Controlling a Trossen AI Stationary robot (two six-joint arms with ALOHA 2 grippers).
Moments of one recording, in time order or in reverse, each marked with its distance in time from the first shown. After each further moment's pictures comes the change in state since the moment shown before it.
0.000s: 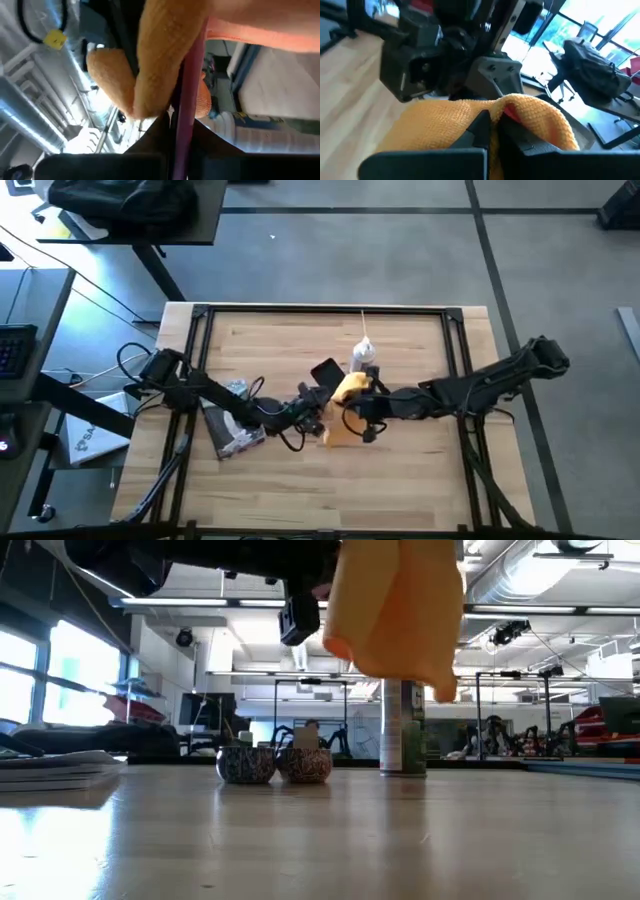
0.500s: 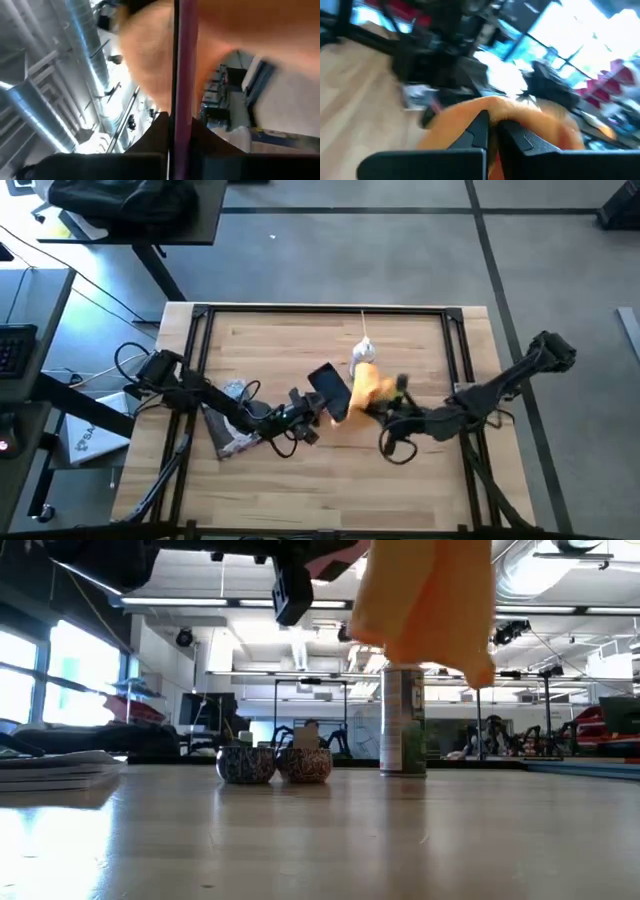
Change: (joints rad) left arm -0.035 -0.007 -0.015 0.071 -0.006 0.043; right arm 0.191 -0.157 -0.009 -0.049 0.366 -0.116
